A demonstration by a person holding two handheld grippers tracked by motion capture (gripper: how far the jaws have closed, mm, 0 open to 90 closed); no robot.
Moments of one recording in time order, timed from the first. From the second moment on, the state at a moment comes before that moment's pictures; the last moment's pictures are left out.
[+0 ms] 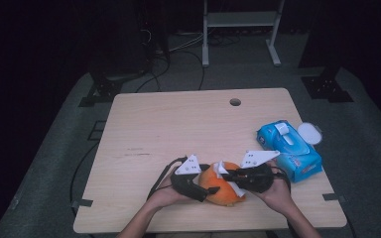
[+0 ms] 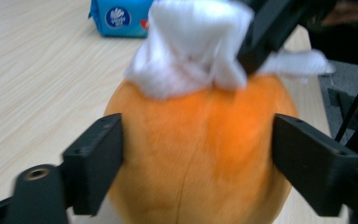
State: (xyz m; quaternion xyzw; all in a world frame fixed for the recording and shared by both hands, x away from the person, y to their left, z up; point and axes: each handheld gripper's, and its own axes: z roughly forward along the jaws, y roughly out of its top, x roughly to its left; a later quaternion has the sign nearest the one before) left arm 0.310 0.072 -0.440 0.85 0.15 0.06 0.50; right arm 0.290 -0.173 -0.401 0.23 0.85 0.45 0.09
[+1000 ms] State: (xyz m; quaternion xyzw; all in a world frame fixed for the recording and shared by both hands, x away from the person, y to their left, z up) left arm 0.321 0.087 -0.439 0.84 0.18 0.06 0.50; right arm 0.296 -0.213 -0.396 0.25 0.86 0.44 0.08
